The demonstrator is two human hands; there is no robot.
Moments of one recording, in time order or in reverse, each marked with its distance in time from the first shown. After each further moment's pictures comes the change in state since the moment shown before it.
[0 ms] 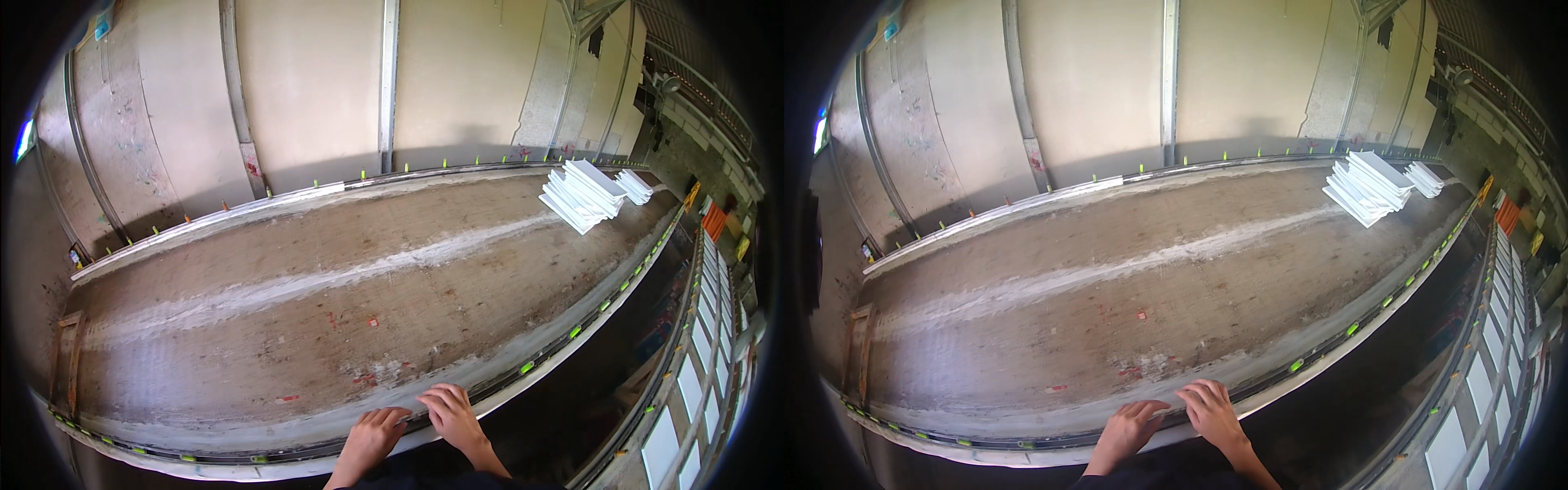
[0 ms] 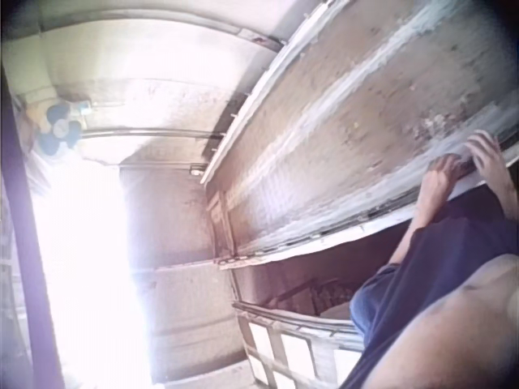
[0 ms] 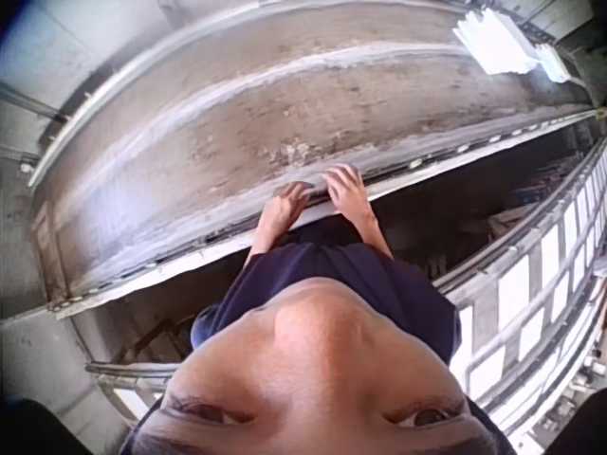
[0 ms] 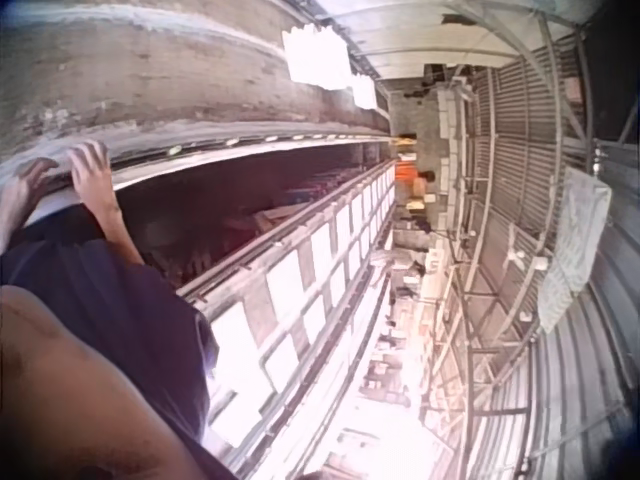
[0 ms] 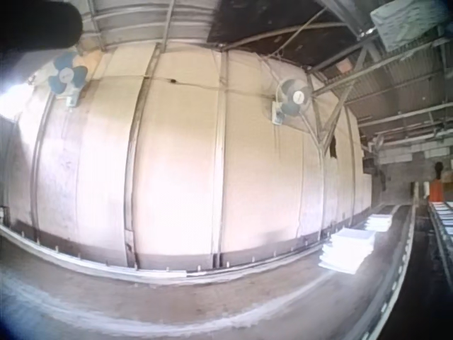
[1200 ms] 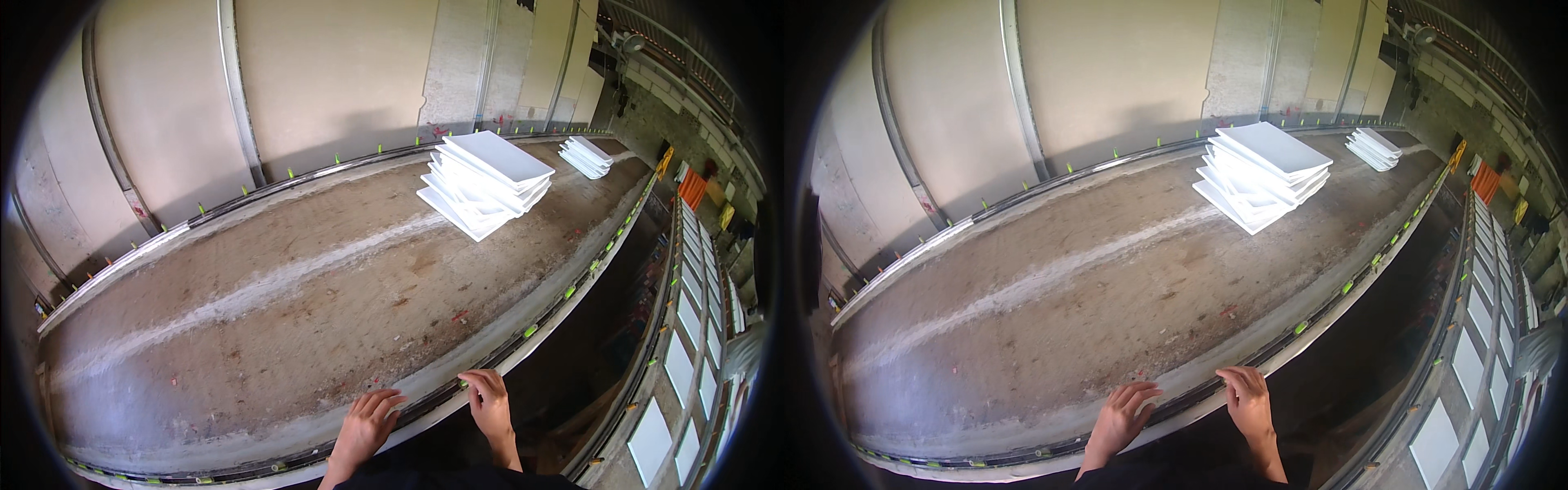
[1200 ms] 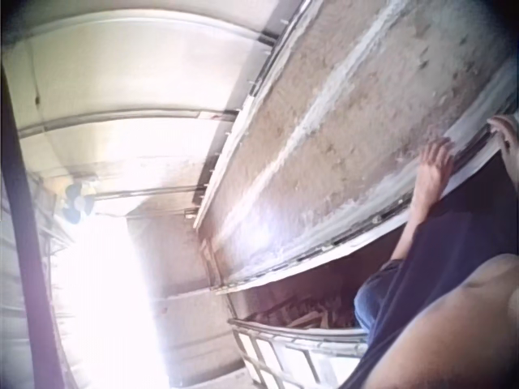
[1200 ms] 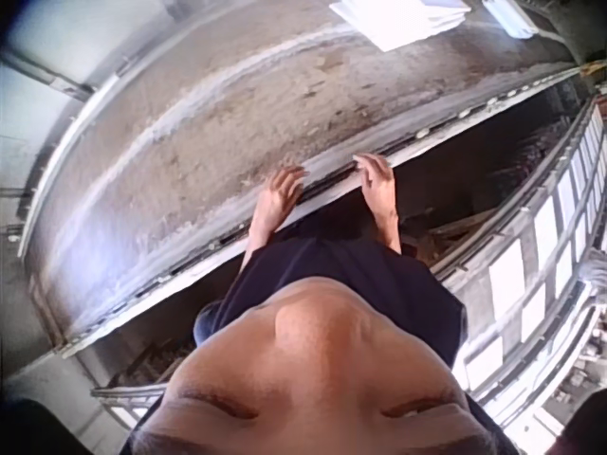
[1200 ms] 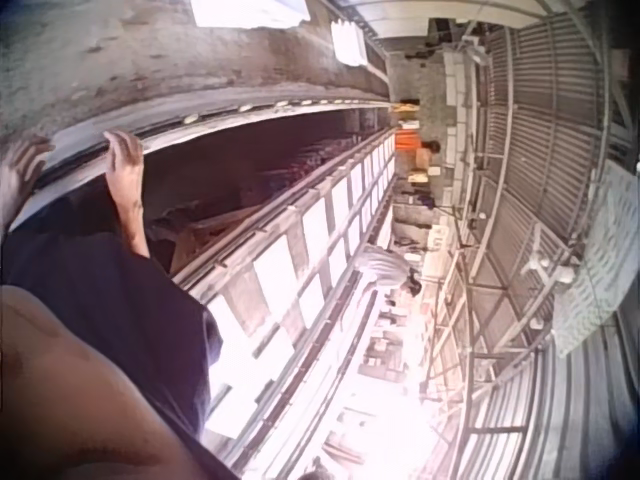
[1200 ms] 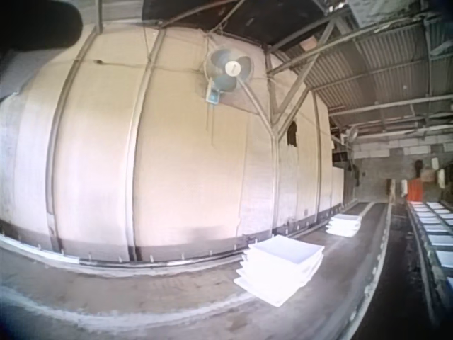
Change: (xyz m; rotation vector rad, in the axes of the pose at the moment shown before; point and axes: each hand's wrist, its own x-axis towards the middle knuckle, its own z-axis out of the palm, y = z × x) left_hand 0.340 0.231 0.314 -0.084 0.011 0.139; right_hand -0.098 0.450 -0.292 -0.013 0.294 0.317
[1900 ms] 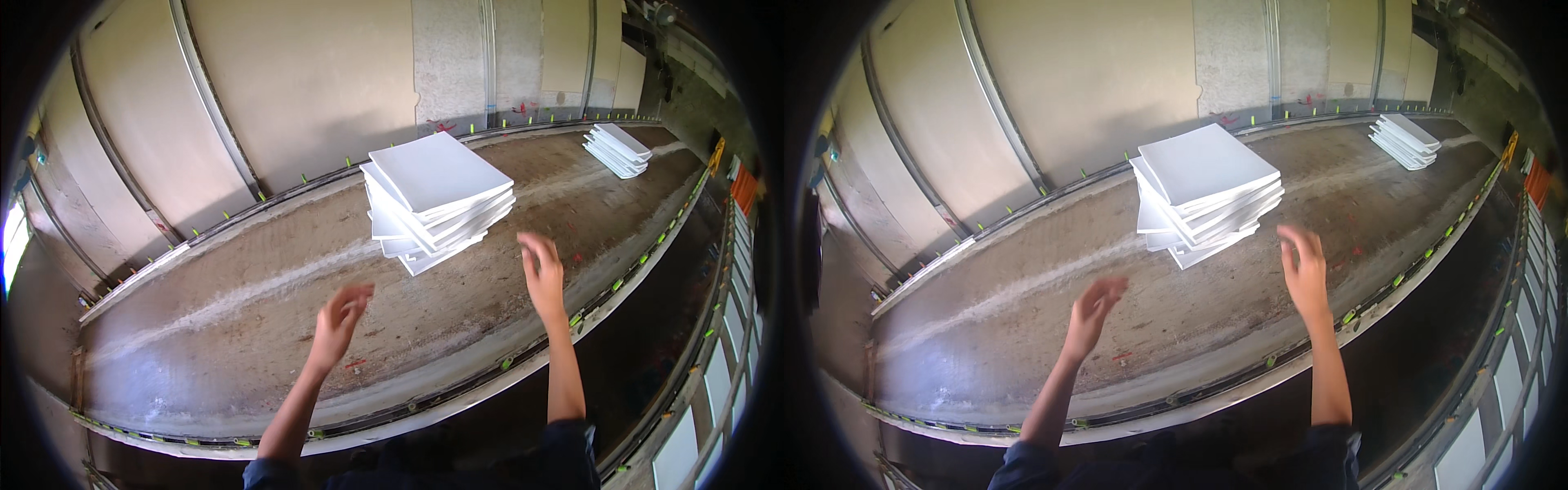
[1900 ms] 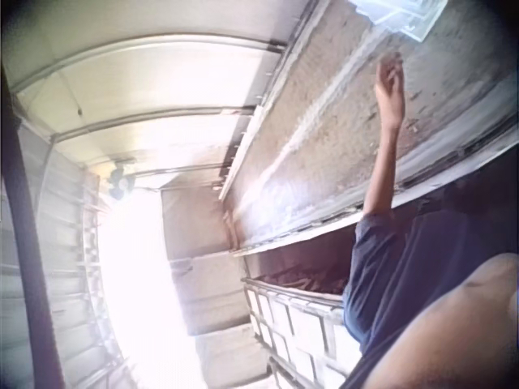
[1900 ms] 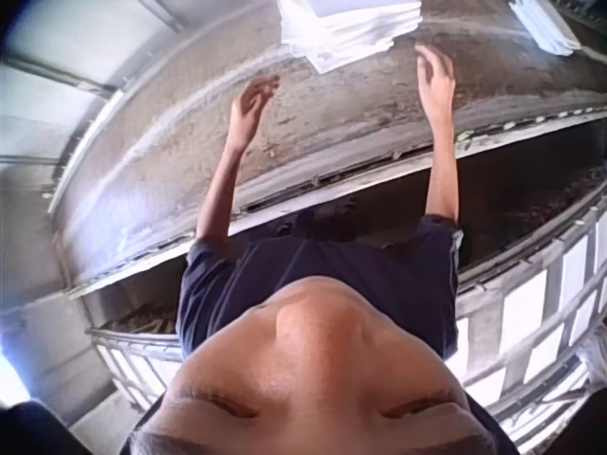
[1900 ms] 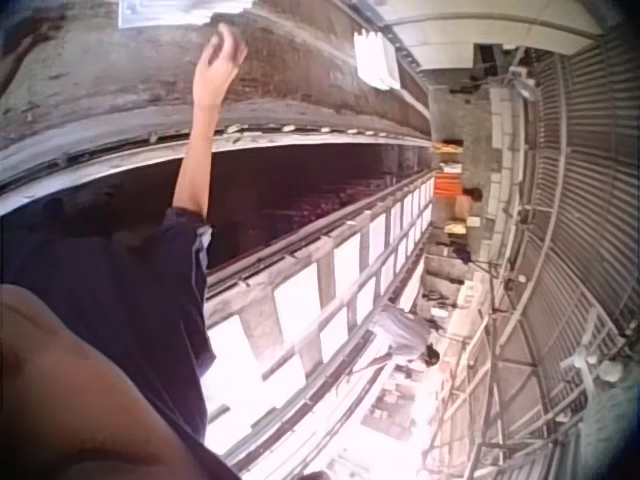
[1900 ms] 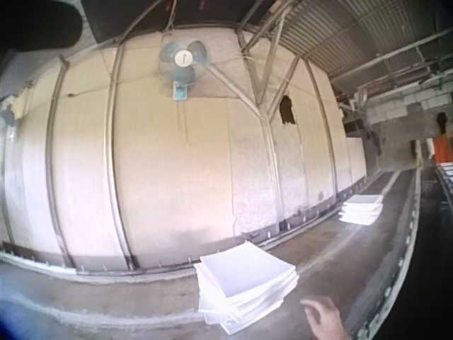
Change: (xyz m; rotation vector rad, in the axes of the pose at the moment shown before) left_hand 0.318 0.081 0.128 -0.388 0.239 -0.250; right_hand 0.269 0.346 -0.172 0.117 0.217 -0.151
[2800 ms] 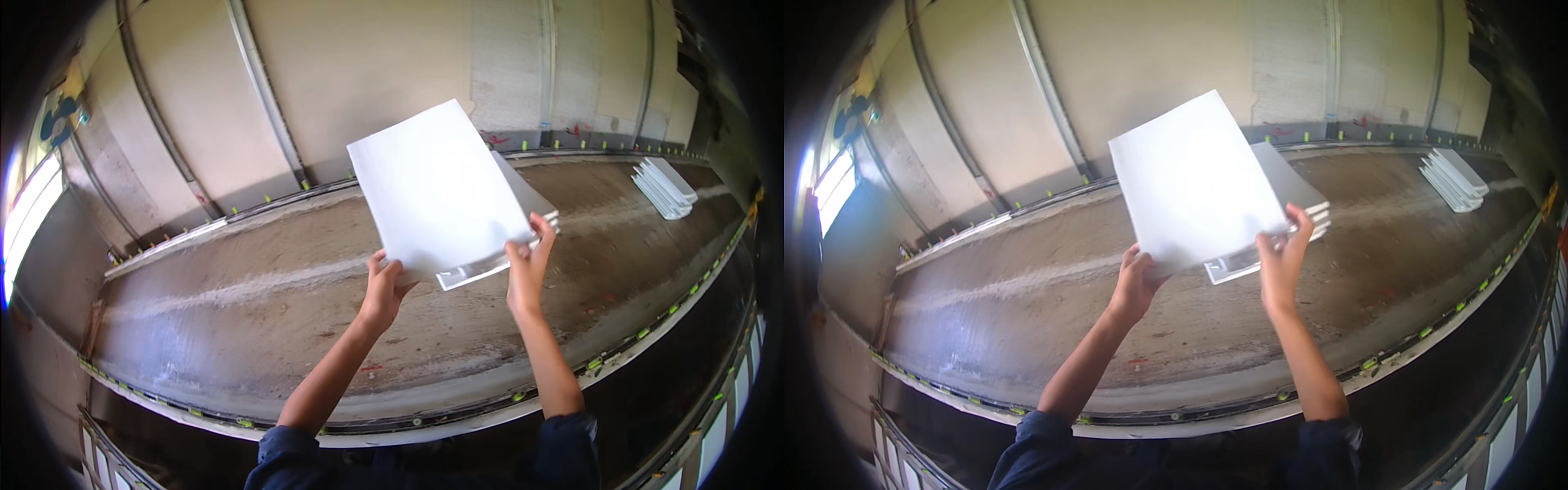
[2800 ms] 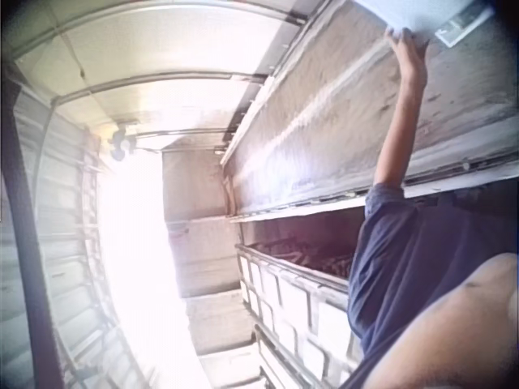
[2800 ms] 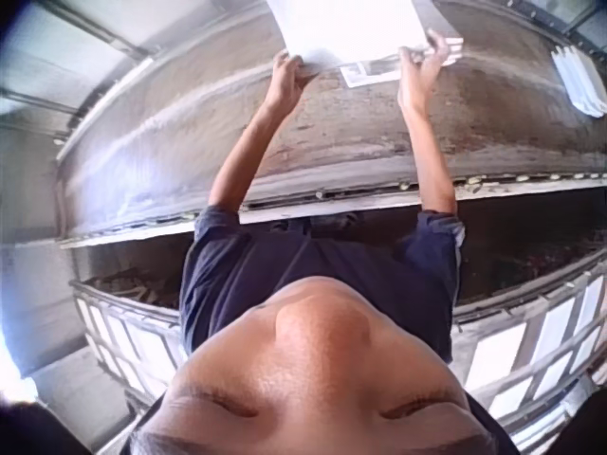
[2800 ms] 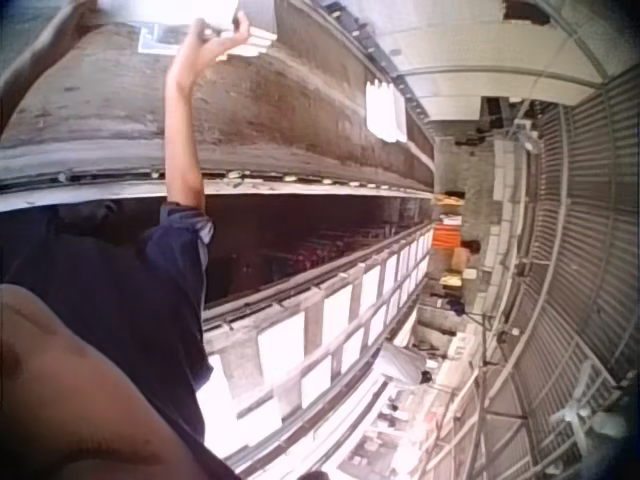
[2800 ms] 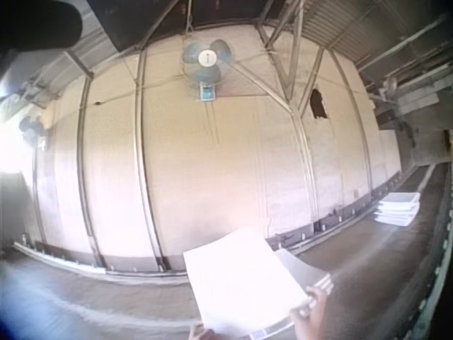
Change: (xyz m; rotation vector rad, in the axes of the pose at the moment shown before) left_hand 0.076 -0.003 0.030 -0.752 0.285 -0.300; right_hand 0.063 -0.053 0.087 0.802 0.135 0.438
